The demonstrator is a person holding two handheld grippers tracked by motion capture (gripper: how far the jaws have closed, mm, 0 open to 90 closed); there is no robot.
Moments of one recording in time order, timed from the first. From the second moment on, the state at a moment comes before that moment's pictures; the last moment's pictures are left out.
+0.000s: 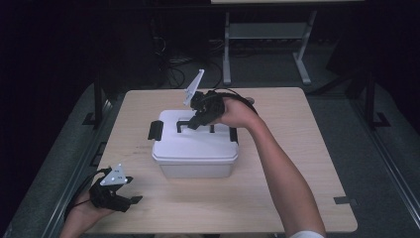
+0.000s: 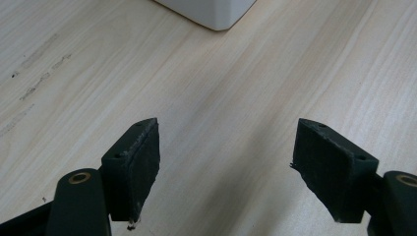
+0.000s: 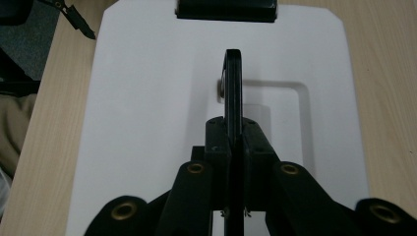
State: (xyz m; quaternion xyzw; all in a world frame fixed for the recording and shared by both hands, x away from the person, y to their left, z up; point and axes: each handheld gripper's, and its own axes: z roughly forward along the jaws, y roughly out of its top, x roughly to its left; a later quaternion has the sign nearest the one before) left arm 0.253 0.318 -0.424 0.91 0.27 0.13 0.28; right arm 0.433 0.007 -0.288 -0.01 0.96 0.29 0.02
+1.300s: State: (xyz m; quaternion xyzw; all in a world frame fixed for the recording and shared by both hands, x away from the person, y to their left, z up) left arm 0.251 0.315 -0.424 0.91 0.27 0.13 0.28; right arm 0.420 -0.001 -0.285 0.00 0.95 0.30 0.01
